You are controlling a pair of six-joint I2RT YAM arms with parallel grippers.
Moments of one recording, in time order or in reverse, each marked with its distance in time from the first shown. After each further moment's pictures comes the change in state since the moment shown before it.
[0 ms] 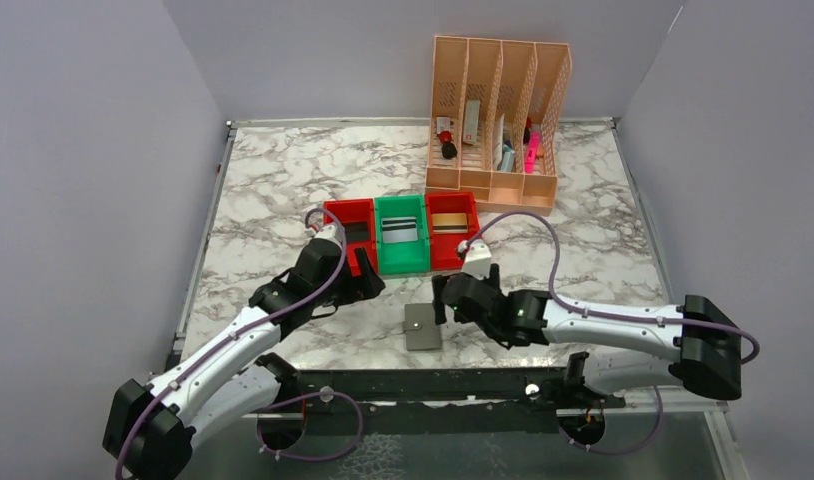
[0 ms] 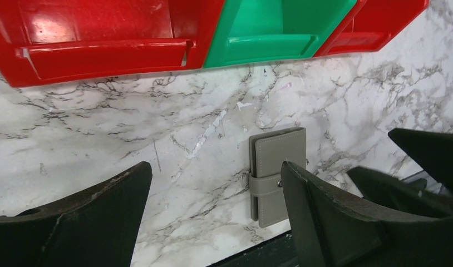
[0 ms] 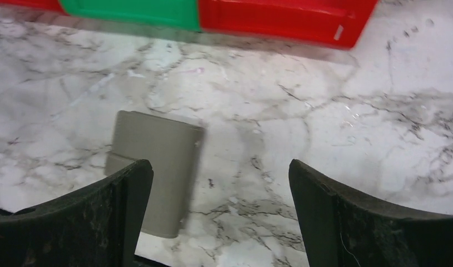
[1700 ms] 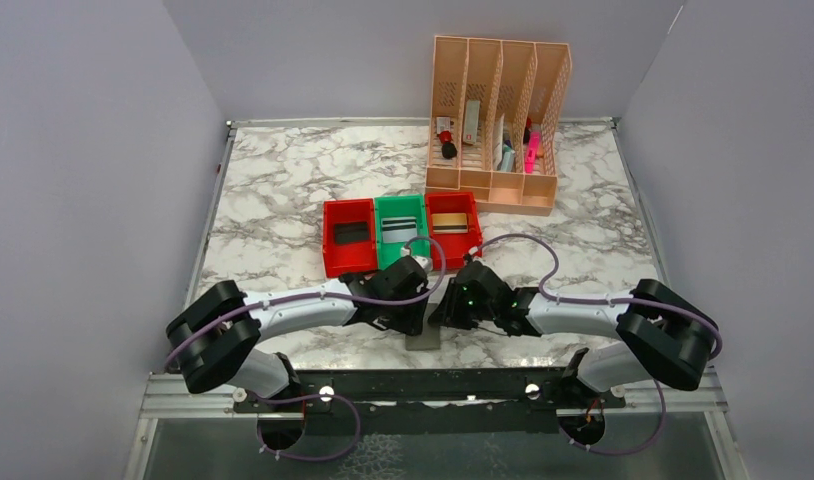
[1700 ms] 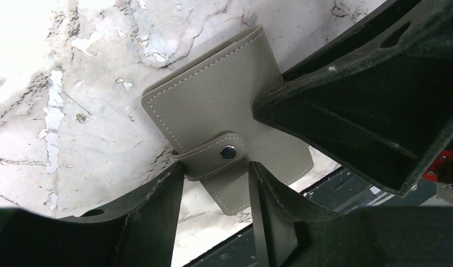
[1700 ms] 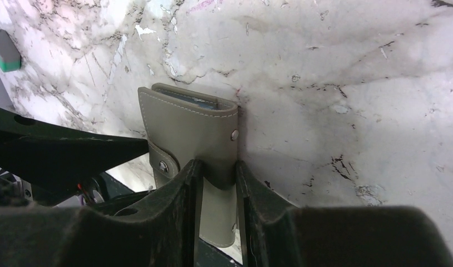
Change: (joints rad) left arm -0.402 0.564 0.191 0.056 0.042 0.137; right arm -0.309 0.162 -0.247 0.444 -0.644 0.322
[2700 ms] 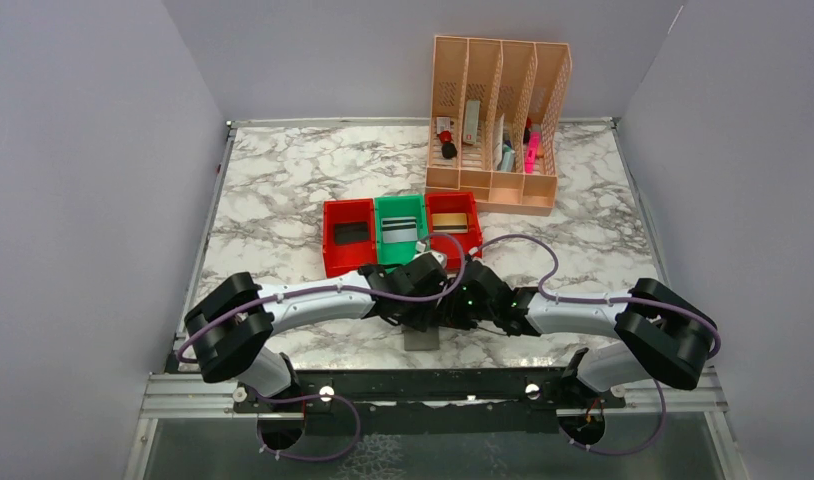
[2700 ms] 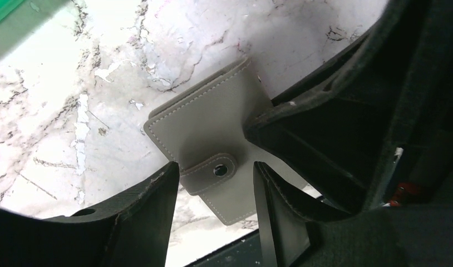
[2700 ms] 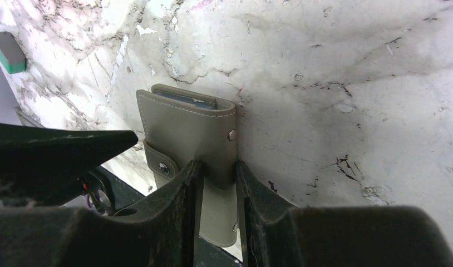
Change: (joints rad) left arm -0.059 0.090 0.156 -0.134 -0.142 0.032; right arm -0.002 0.008 0.001 0.006 -0.003 0.021
